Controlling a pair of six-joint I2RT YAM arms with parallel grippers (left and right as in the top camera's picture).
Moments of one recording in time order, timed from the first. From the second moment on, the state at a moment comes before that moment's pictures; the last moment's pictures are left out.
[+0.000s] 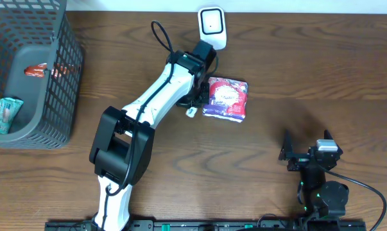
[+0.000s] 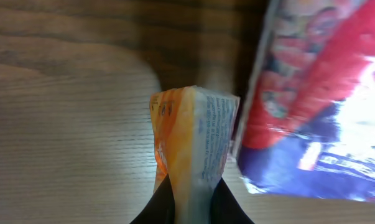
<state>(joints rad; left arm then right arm) -0.52 2.11 1.71 -1.05 0.04 -0.47 0.01 0.01 0.01 -0.07 0.02 0.01</state>
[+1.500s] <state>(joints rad) -0.46 2.11 1.70 -1.00 0.10 -0.46 0.01 0.01 0.01 -0.07 0.02 0.01</state>
